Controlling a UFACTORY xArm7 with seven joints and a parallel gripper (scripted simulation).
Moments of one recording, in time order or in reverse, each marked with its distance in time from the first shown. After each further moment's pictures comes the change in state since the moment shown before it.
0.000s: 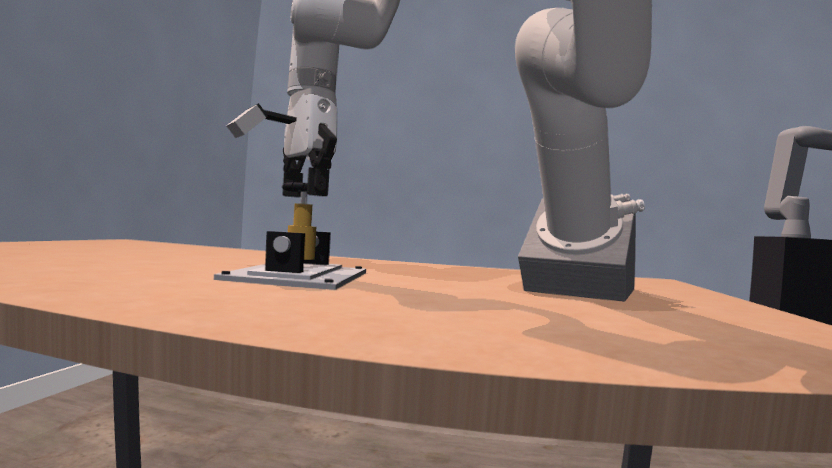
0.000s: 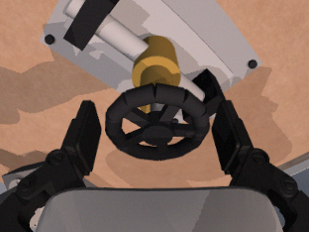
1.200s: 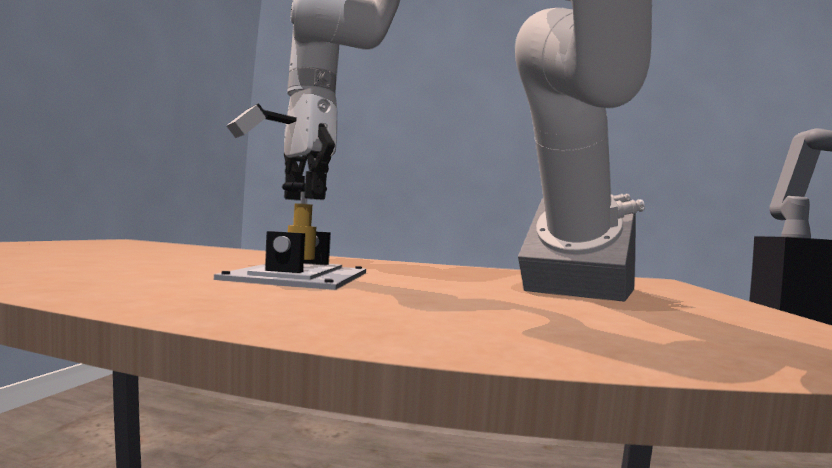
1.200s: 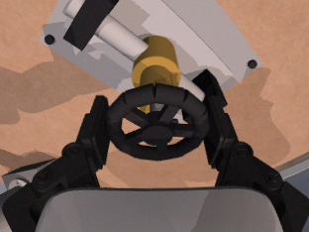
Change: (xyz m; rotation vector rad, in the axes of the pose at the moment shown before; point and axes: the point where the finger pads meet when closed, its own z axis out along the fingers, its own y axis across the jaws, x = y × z) arm 0.000 0.000 0.000 0.000 0.000 0.000
